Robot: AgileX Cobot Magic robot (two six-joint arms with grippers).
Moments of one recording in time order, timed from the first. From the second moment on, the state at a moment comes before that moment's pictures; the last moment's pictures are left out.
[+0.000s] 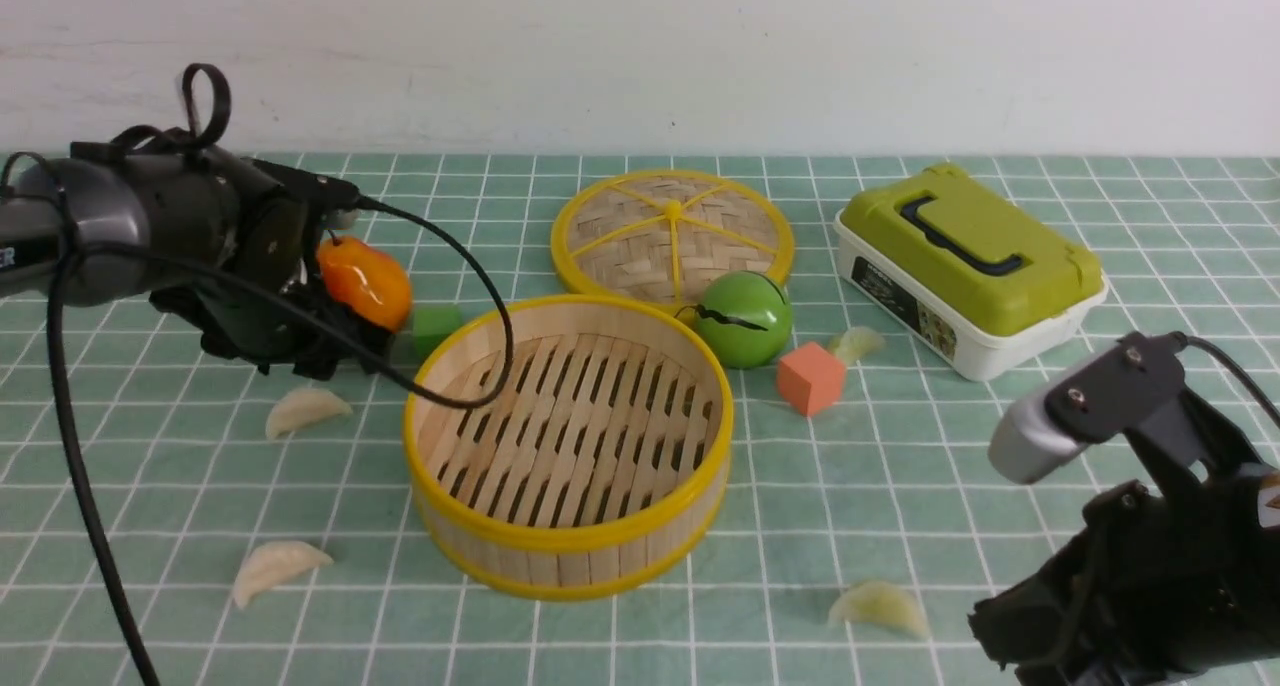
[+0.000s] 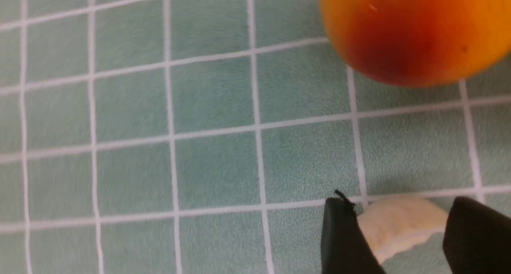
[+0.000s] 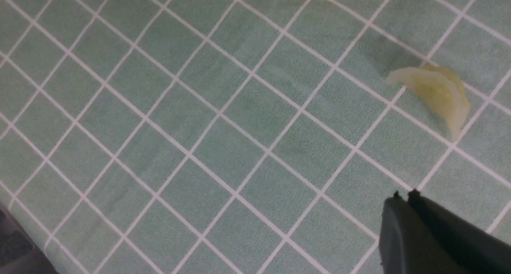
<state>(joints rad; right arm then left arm) 0.39 1.15 -0.74 0.49 0.73 -0.45 -0.18 1.98 -1.41 0.43 0.59 -0.26</state>
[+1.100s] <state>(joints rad) 0.39 1.15 -0.74 0.51 0.72 -0.45 -0.18 1.87 -1.47 0.22 0.73 -0.36</state>
